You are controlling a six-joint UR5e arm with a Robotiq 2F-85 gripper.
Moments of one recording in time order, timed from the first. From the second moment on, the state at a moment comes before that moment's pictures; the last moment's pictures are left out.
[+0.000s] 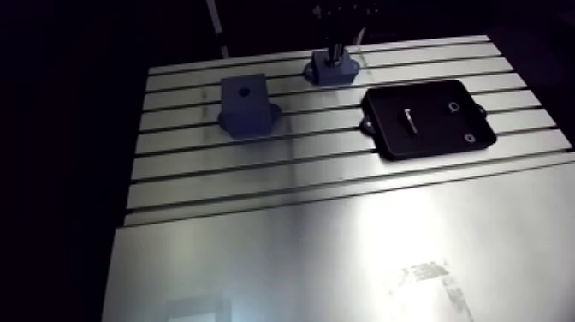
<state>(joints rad) -0.17 -0.94 1.49 -2.04 -1.60 -1.77</state>
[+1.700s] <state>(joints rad) -0.17 -0.93 1.50 -2.04 -1.60 -1.77</state>
